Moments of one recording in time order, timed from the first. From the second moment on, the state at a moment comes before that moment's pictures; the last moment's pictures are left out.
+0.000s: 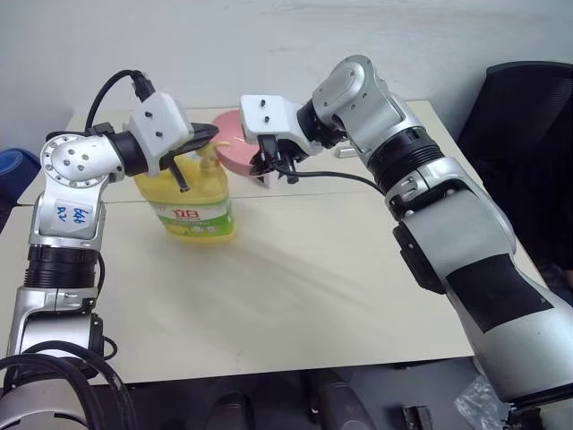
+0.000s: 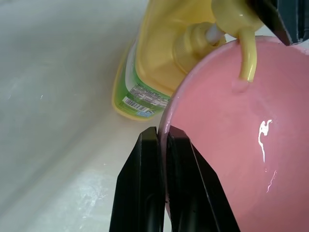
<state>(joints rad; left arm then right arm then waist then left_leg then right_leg) -0.84 0.75 0.00 0.24 -0.02 -0.03 -0.84 -1.67 -0.17 0.36 1.19 -0.22 -0.08 1.36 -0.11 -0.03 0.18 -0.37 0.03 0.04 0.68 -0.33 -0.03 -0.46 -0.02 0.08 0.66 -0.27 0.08</state>
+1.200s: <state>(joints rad) -0.05 1.14 0.90 -0.37 -0.67 1.02 -1.30 -1.05 -0.37 0.40 0.65 -0.24 -0.06 1.41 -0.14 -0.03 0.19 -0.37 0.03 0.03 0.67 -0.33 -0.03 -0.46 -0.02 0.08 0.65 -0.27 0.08</state>
